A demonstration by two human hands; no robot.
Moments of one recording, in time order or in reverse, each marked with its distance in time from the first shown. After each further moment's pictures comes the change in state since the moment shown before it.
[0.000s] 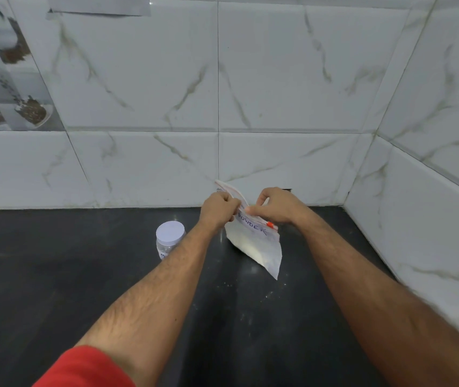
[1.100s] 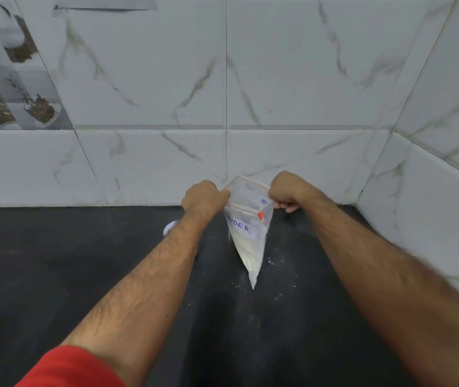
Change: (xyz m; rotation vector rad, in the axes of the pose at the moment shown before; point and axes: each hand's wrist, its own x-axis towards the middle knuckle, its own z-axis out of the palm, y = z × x) left_hand 0.010 0.016 -0.044 0.592 0.174 -0.088; right_hand 0.049 -0.015 -0.016 -0.075 -0.064 0.231
